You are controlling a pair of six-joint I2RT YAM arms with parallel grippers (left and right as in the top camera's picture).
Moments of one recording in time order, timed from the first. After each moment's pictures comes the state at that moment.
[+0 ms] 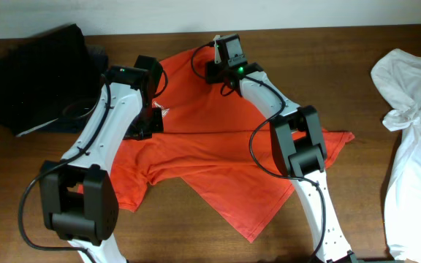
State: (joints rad) left arm -0.23 1.93 1.64 -1.32 -0.15 -0.35; right arm 0.36 2.65 2.18 -0.33 -0.15 0.26
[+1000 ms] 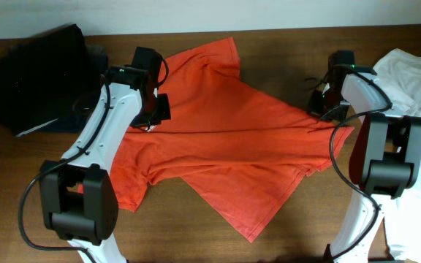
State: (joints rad) left arm -0.23 1.93 1.64 -1.10 -0.02 -0.36; right arm -0.14 2.22 1.63 -0.85 -0.01 0.29
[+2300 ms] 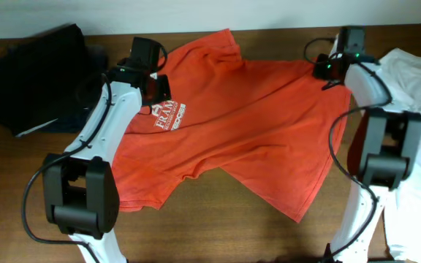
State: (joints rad) left arm -0.21 1.98 1.64 -0.76 -0.09 -0.33; right arm -0.15 2.26 1.85 -0.63 -0.06 0.20
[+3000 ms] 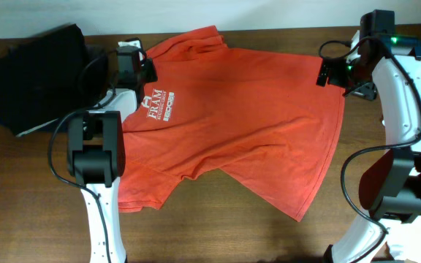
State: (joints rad) left arm -0.06 2.47 1.71 0.15 -0.02 -0.20; right arm -0.15 1.99 1.90 -1.18 -0.07 0.18
